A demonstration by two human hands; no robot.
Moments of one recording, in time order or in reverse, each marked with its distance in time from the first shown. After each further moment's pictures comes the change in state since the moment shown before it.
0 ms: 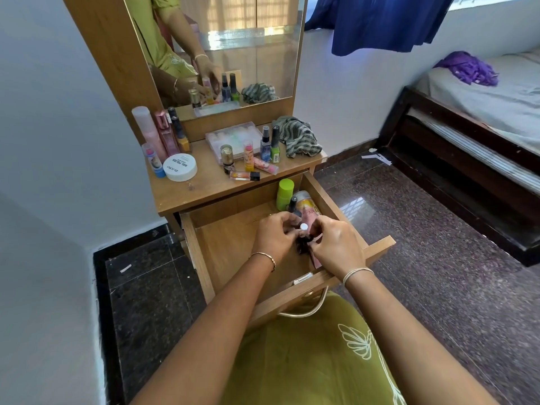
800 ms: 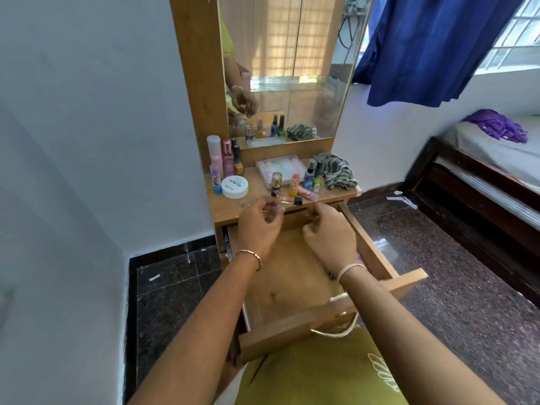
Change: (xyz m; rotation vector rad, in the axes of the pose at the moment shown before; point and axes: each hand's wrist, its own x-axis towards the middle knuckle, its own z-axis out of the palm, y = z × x) left_hand -0.026 0.022 -0.120 -0.110 0.417 0.098; right_hand 0.012 -0.109 -0.017 0.091 0.178 -0.178
